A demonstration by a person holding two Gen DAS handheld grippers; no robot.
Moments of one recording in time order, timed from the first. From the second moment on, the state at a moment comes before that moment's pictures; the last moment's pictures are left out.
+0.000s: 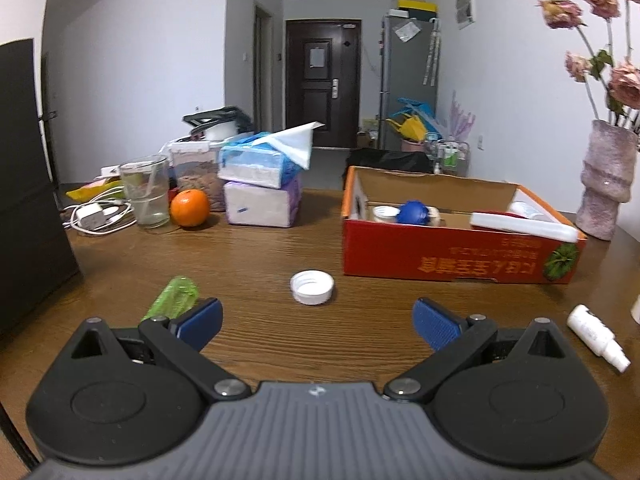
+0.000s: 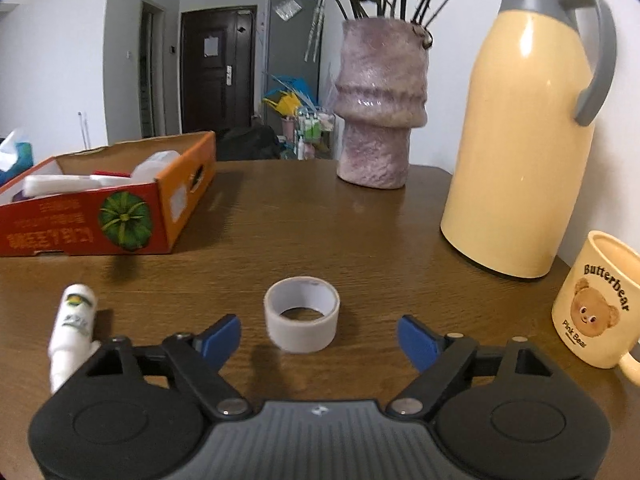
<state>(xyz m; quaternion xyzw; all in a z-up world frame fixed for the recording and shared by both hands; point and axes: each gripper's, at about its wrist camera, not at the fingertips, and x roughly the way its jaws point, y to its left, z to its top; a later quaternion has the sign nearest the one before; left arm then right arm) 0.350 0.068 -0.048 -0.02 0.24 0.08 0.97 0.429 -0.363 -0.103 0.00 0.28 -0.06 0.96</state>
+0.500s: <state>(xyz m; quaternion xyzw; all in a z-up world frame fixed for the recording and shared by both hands) 0.368 0.113 -0.057 -0.02 0.26 0.11 0.96 0.450 -0.371 -0.105 0.02 0.28 -0.07 0.96</state>
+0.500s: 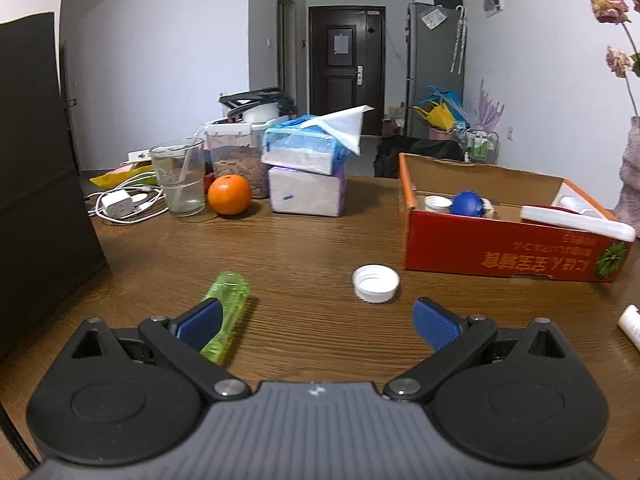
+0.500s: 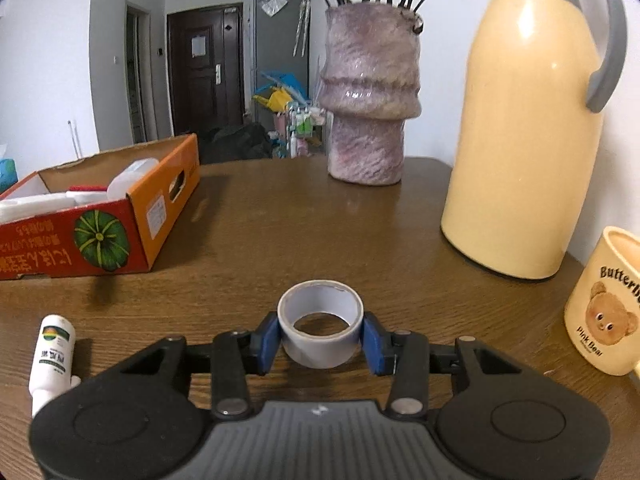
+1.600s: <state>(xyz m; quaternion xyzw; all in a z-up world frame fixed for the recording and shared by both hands) 0.418 0.202 -0.097 -0.06 0.35 0.12 0.93 0.434 -0.368 -0.097 0.01 0.24 -0.09 0.97</state>
